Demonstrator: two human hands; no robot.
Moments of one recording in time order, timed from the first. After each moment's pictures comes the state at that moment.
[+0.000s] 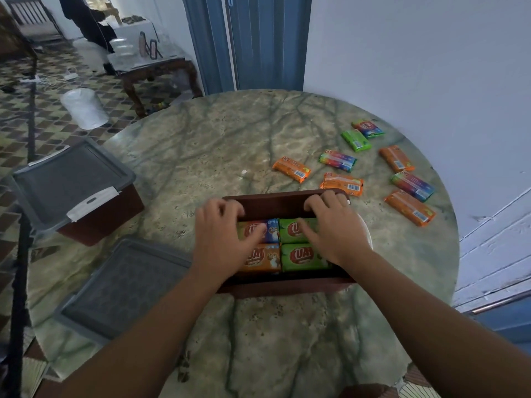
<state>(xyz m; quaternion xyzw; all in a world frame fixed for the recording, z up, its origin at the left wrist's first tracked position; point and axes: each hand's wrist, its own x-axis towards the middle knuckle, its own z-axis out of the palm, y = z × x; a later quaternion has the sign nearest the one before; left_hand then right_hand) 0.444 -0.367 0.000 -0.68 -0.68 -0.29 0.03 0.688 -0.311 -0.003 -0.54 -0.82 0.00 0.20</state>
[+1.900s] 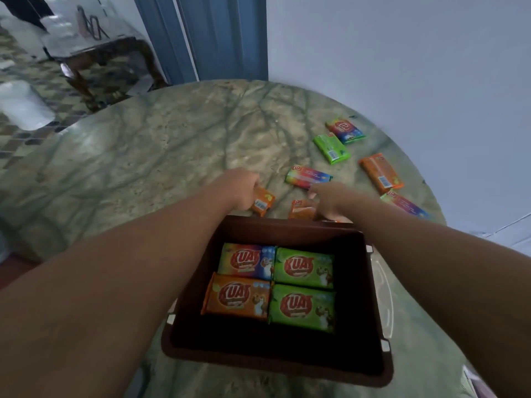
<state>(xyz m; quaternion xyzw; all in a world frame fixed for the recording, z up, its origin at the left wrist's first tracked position) 0.539 -0.051 -0.006 -0.77 -0.62 0.07 -0.13 0.763 -0.066 -0.009 -0.63 -0.73 0.22 -0.14</state>
